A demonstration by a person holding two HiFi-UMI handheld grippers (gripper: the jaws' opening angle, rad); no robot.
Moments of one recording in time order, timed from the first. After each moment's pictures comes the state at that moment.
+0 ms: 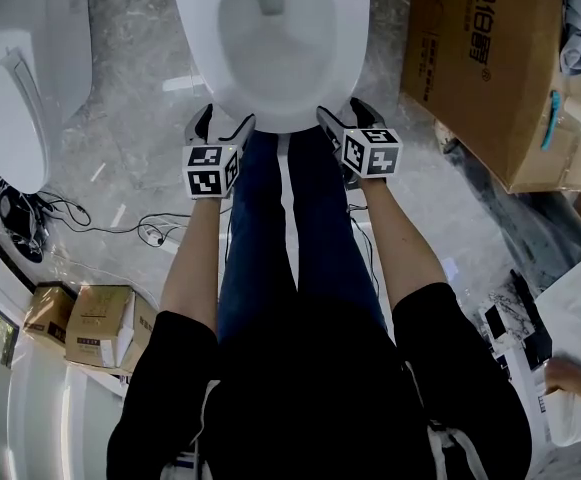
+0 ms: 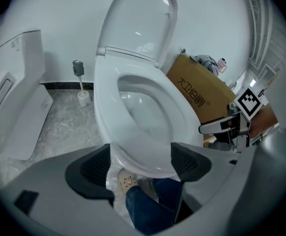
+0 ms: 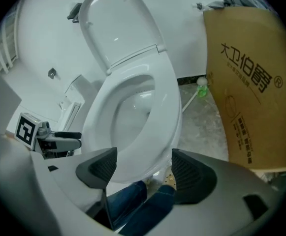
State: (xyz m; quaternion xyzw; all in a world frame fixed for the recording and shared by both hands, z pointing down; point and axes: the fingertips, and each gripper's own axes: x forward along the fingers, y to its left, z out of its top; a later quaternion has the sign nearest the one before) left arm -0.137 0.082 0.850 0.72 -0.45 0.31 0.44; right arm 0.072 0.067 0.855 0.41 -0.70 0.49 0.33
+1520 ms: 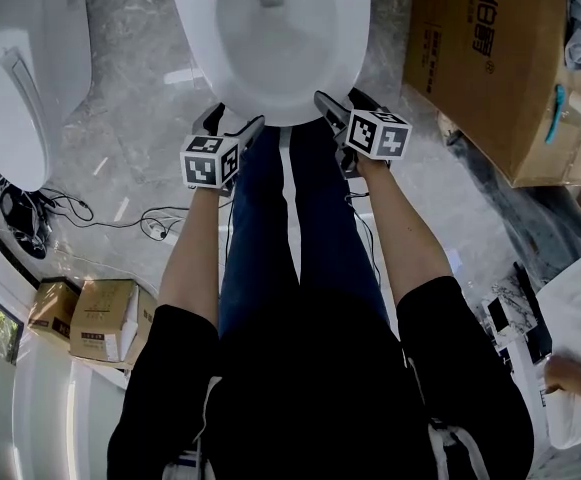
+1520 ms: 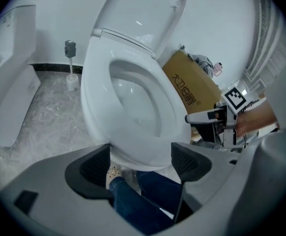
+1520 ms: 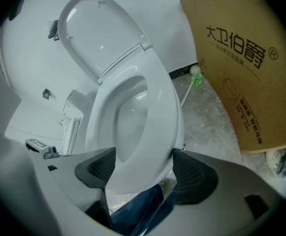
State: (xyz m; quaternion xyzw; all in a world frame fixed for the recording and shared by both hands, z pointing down) left arm -0.117 0.104 0.859 0.71 -0.37 0.30 0.51; right arm 0.064 0.057 0.856 0.42 -0.66 0.56 0.27
